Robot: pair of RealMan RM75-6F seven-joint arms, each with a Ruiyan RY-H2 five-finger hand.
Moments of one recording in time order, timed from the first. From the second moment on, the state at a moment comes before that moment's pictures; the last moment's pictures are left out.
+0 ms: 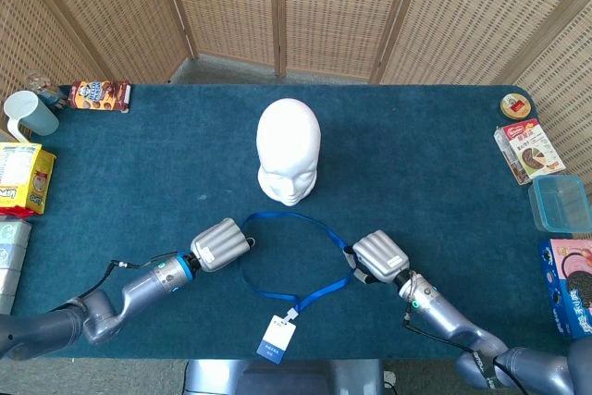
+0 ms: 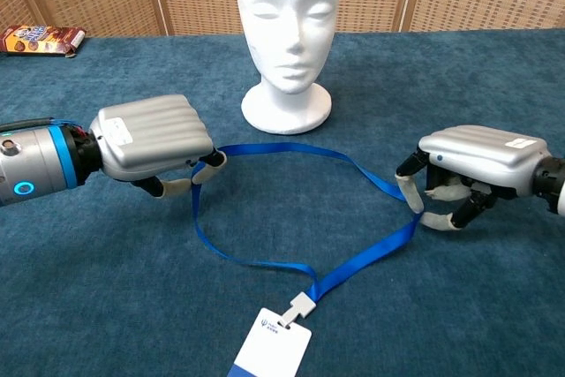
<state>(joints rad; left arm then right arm) -0.80 -1.63 0.07 -1.16 1.74 1.02 0.37 0.62 -1.54 -0.02 -1.33 -1.54 0.97 0.02</state>
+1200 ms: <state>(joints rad) -0.73 -1.39 -0.03 -1.51 1.73 1.23 0.29 0.62 -1.25 0.11 -1.74 -1.51 1.08 0.24</state>
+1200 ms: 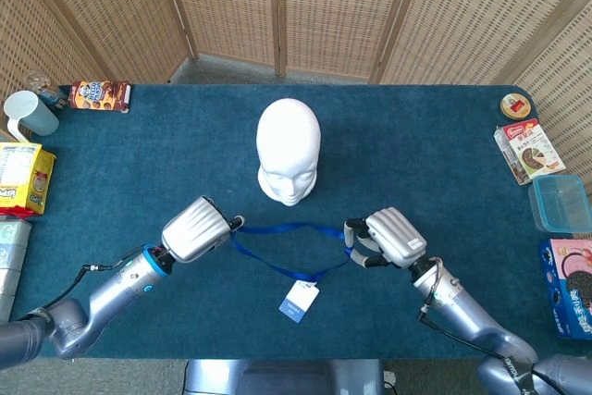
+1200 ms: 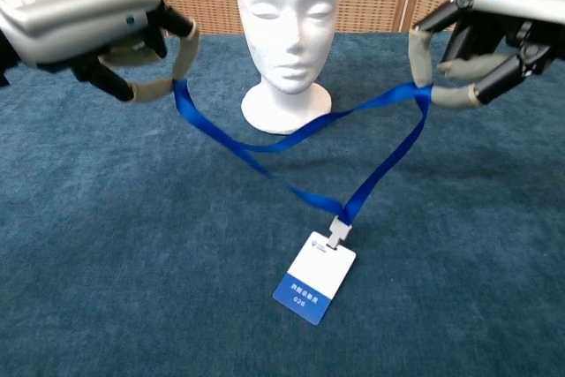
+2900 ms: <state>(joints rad) -0.81 -1.17 -0.36 -1.70 1.56 1.28 0.37 0.83 -1.01 0.43 -1.79 -1.27 0.90 0.53</state>
